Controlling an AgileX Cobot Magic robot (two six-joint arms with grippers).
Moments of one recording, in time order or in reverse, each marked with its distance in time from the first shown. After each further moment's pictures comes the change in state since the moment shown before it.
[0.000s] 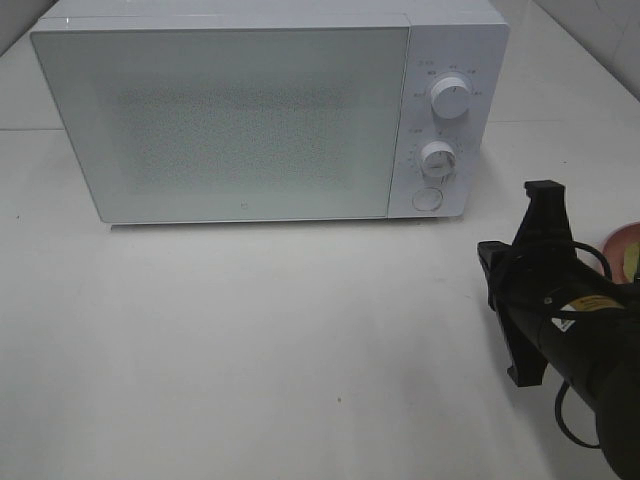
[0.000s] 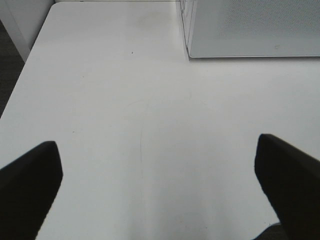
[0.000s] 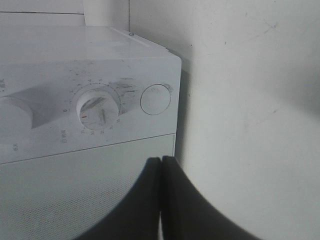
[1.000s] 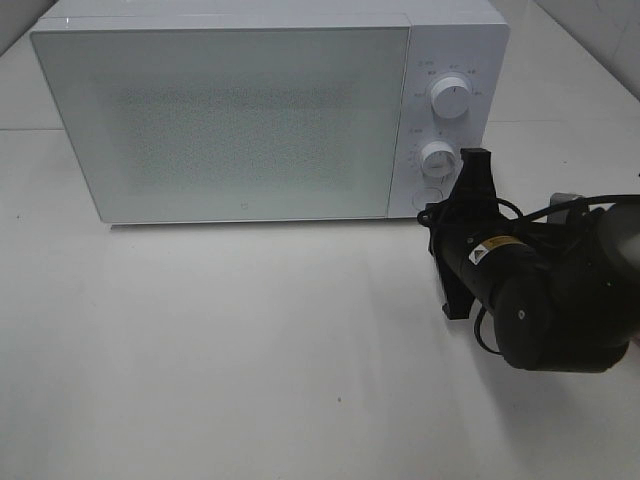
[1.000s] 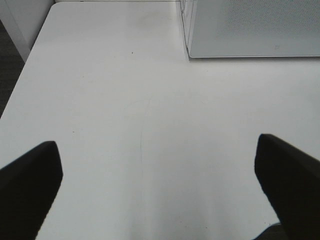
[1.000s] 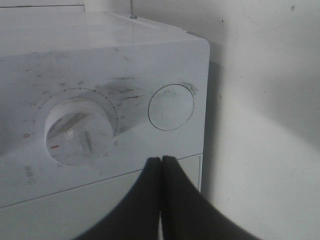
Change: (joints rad) left arm 0.000 0.000 0.000 0.000 0.000 0.000; right arm -0.215 0.288 -0.305 -0.266 0.028 0.114
